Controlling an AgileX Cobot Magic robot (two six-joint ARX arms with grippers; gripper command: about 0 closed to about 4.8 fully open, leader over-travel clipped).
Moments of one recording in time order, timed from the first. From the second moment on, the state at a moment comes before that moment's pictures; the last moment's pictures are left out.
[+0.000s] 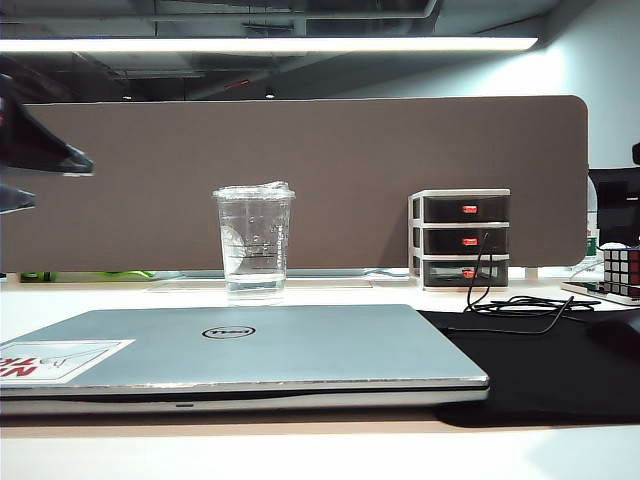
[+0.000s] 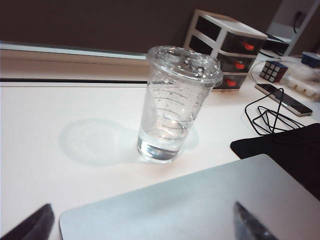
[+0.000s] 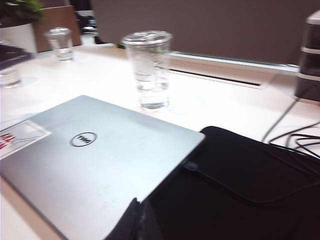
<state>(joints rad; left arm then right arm) 0.03 1.12 0.22 0.78 0.58 -0.16 0.10 0.00 0.01 -0.07 -0.55 0.01</state>
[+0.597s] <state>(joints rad) -0.10 1.66 0.61 0.80 0.64 -0.04 0.10 0.00 0.01 -0.07 -0.58 0.01</state>
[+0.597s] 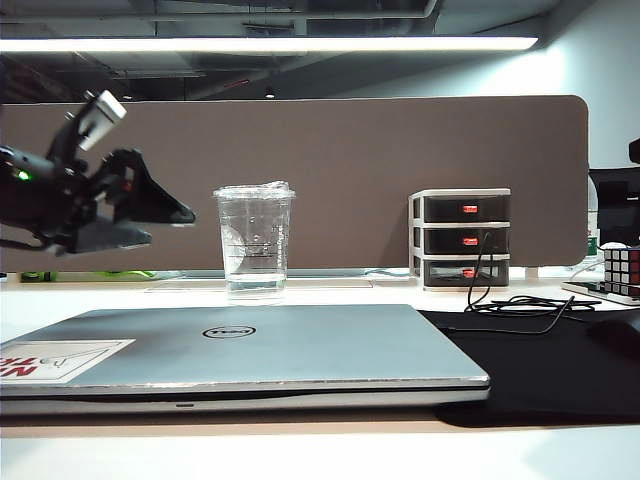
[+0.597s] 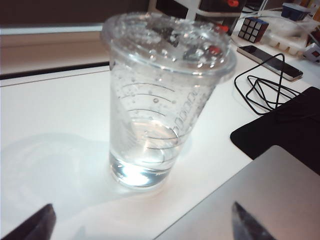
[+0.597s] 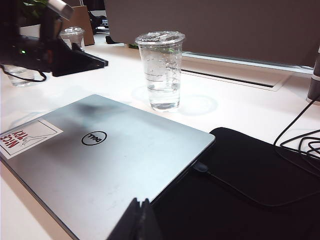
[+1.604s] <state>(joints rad) -0.11 1.94 0.79 0.95 0.77 0.07 0.10 0.00 0.01 -0.07 -0.58 0.01</state>
